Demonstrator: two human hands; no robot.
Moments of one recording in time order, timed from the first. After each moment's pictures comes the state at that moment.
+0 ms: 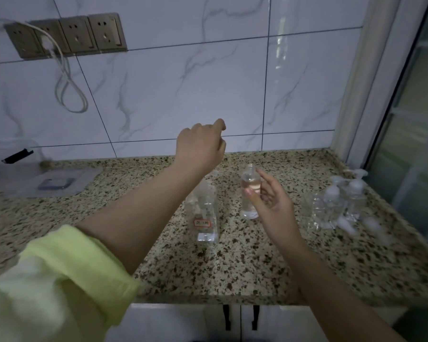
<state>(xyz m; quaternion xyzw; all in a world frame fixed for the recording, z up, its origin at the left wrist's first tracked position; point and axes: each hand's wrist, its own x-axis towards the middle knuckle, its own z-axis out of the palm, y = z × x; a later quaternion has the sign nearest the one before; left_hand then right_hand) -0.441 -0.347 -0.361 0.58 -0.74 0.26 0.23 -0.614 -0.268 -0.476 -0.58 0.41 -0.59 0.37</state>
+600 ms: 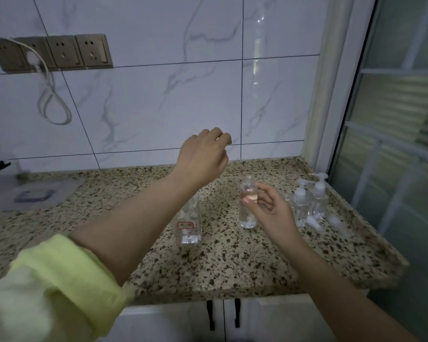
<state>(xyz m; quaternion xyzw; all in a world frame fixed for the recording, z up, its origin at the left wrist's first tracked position) -0.476 -0.313 -0.354 0.44 -0.80 0.29 0.28 -0.659 -0.244 -0.468 -0.59 0.48 -0.55 0.35</state>
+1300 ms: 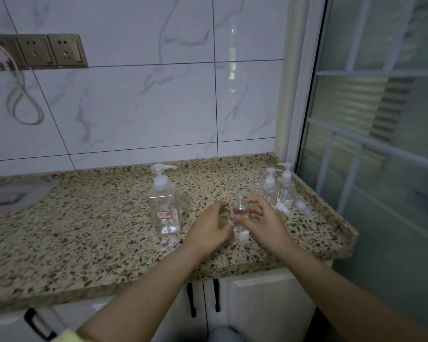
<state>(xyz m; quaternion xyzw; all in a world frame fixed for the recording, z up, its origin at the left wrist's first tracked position) -0.526 -0.226 -0.497 0.50 -0.79 -0.19 0.29 -0.700 -0.200 -0.500 -0.62 0.54 -0.48 0.31</state>
